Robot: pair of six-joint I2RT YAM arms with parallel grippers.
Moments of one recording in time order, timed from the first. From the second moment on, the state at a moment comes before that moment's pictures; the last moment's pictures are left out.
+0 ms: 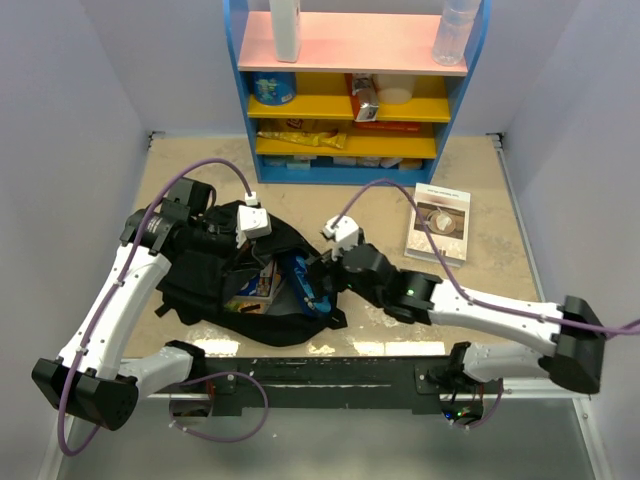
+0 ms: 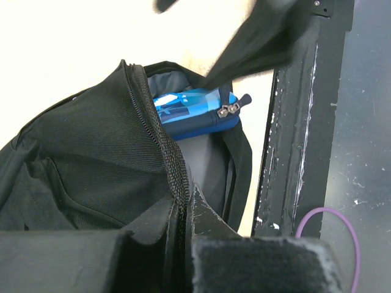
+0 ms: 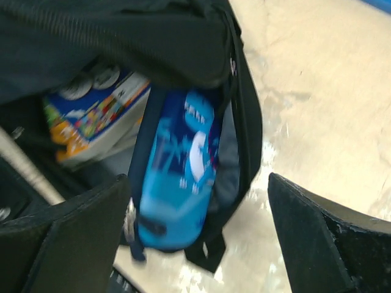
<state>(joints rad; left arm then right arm) -0.30 1.12 1.23 -1.14 0.84 0.77 1.11 1.23 0.87 -0.11 0.39 0.30</state>
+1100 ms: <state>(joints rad) -0.31 1.13 1.24 -1.12 0.83 0.74 1.04 1.26 0.55 0.07 -0.06 0.65</state>
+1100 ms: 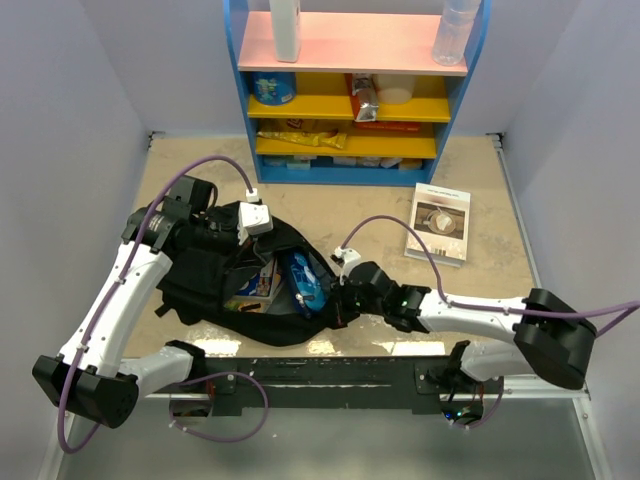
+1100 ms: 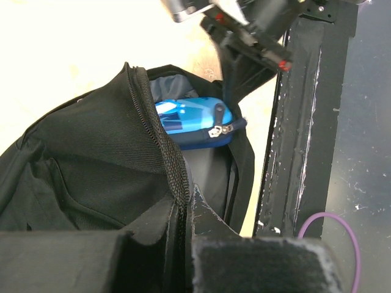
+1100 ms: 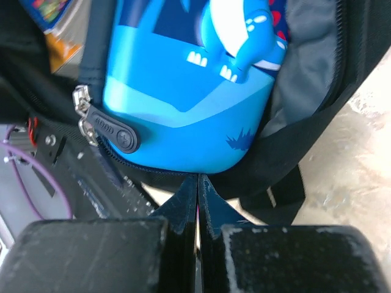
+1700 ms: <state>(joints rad) -0.31 1.13 1.24 -1.12 0.83 0.74 0.99 1.22 0.51 0.18 -0.08 0.68</state>
